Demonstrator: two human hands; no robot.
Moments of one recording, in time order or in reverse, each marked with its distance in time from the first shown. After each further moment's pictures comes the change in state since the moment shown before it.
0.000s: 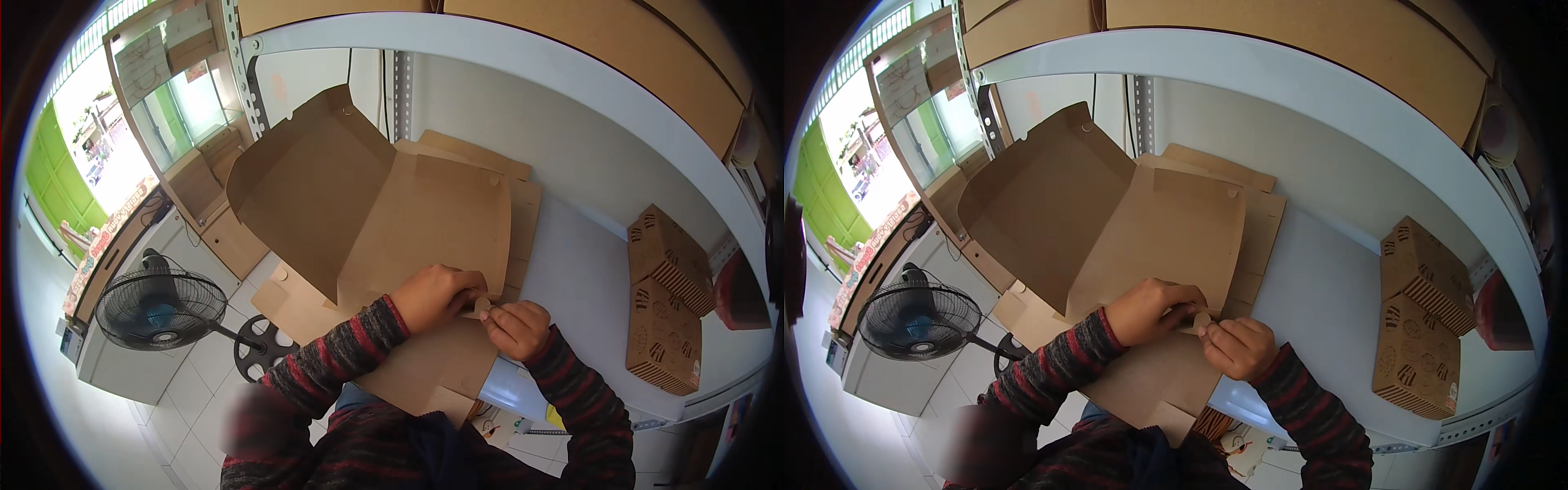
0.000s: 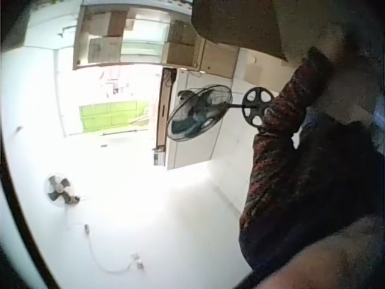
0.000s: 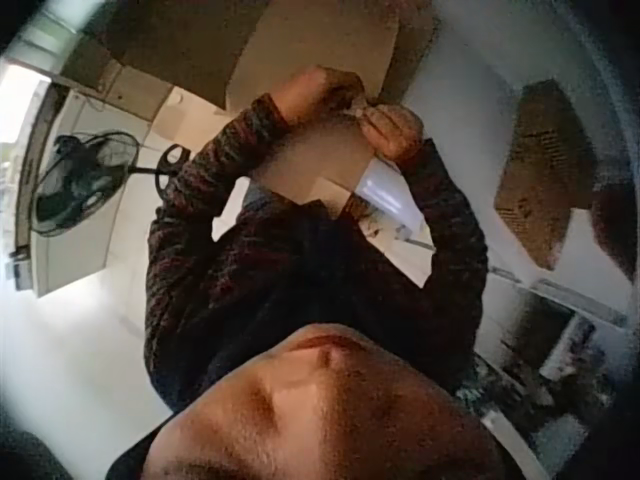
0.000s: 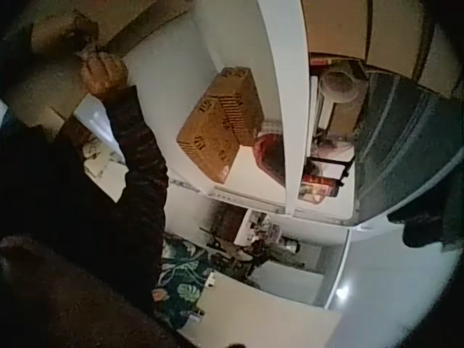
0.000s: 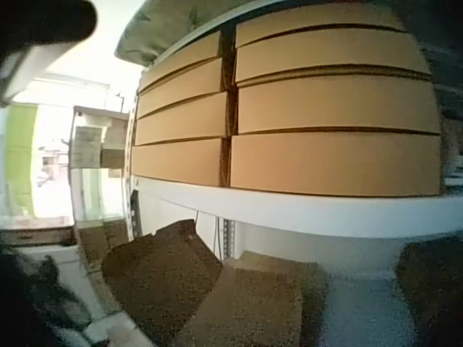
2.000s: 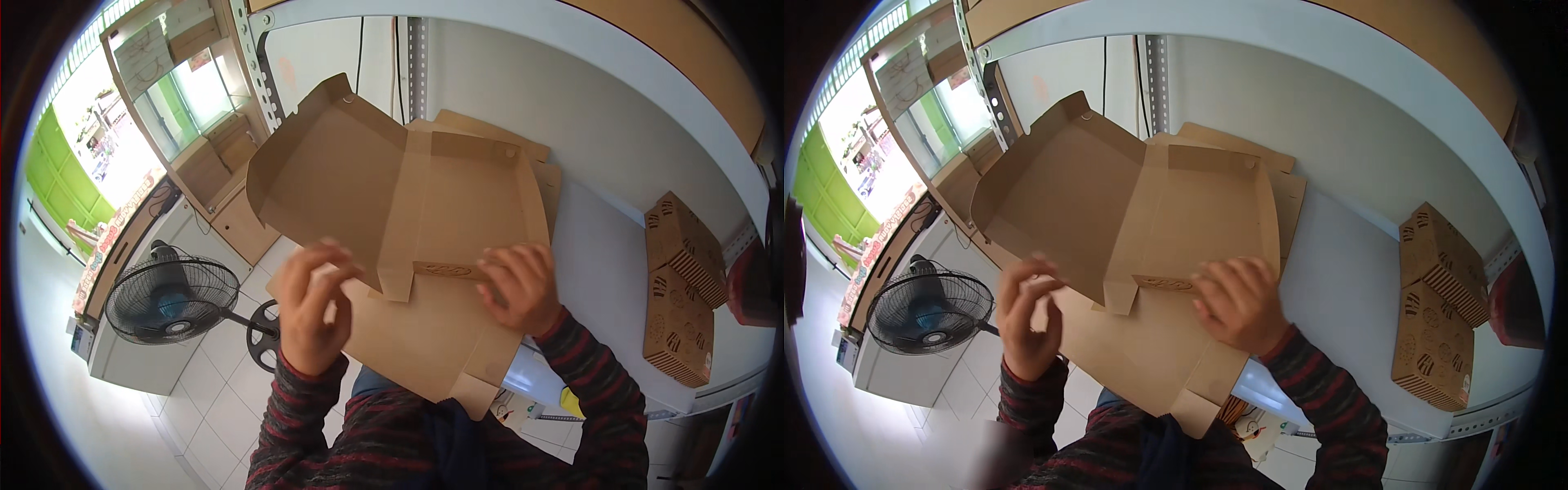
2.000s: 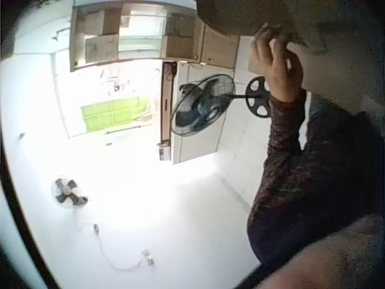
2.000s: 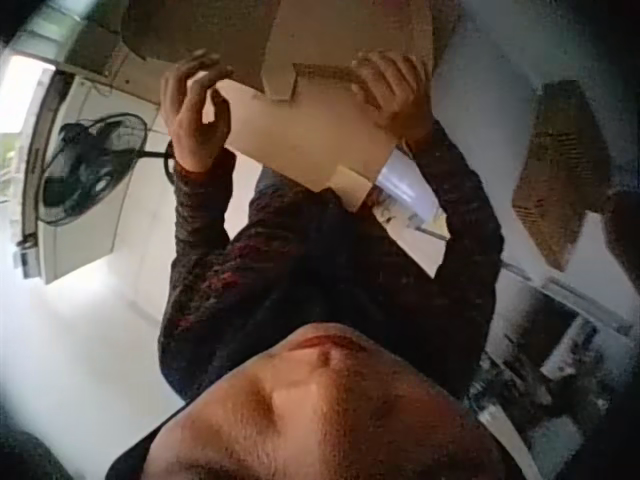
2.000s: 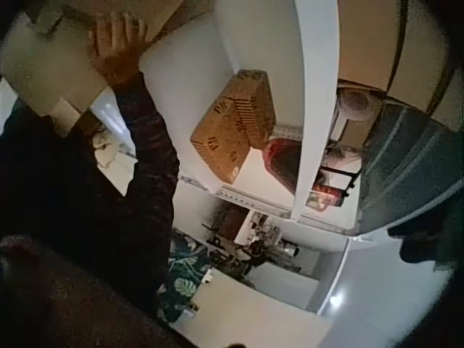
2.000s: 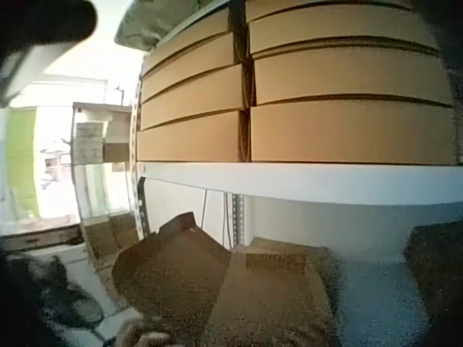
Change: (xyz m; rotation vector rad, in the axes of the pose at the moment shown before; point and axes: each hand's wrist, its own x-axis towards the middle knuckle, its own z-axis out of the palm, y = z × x) left_hand -0.112 0.055 -0.082 0.643 0.612 -0.155; right_hand 0.033 -0.002 0.024 0.072 -0.086 0.302
